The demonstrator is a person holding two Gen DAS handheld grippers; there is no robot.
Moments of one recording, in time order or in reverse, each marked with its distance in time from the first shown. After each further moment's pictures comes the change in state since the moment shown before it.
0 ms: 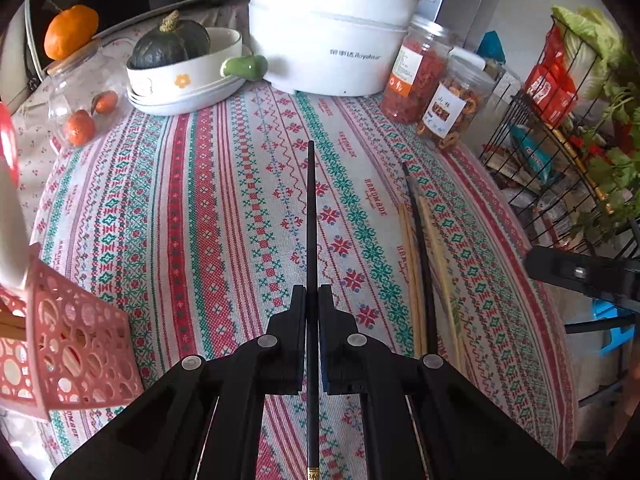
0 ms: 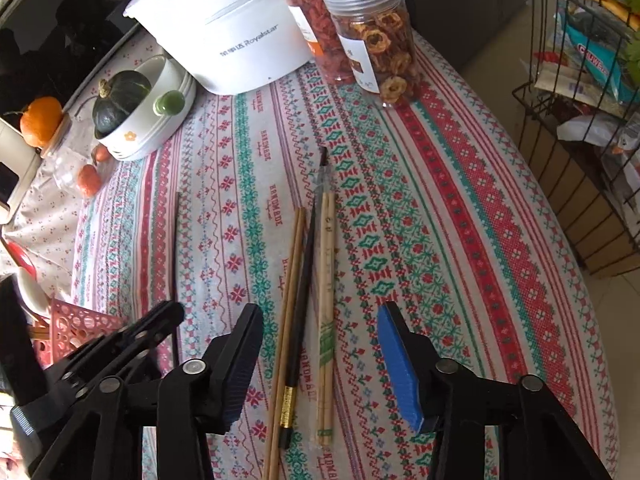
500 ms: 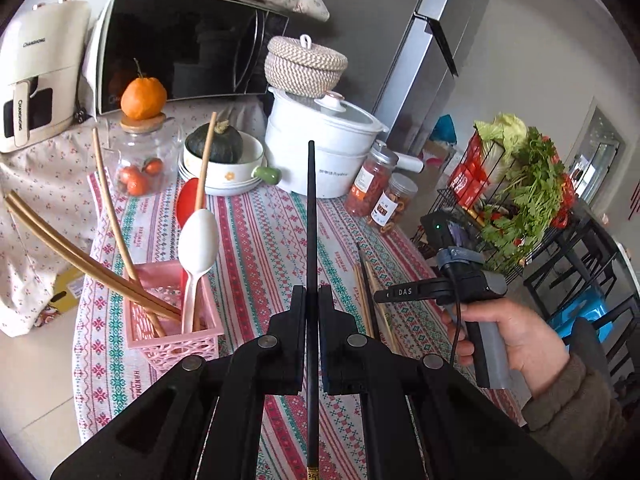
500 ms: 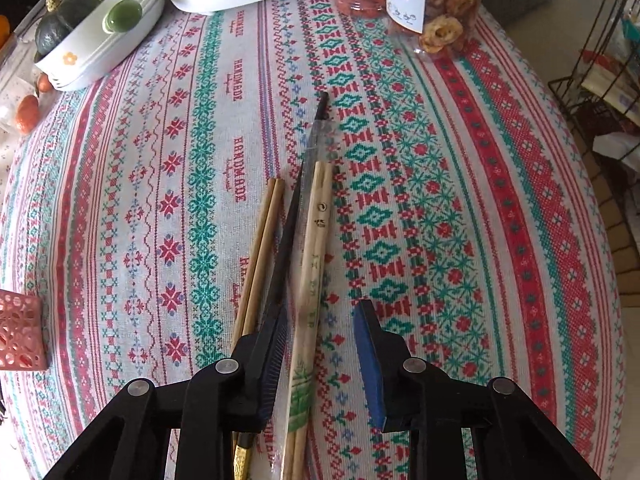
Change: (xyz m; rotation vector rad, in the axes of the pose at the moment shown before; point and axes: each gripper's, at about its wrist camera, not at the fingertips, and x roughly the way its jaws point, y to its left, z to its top) left arm -0.160 0.063 -0.040 -0.057 -0.299 -0.174; right arm 0.083 0.015 0.017 -0.129 0.138 -0.131
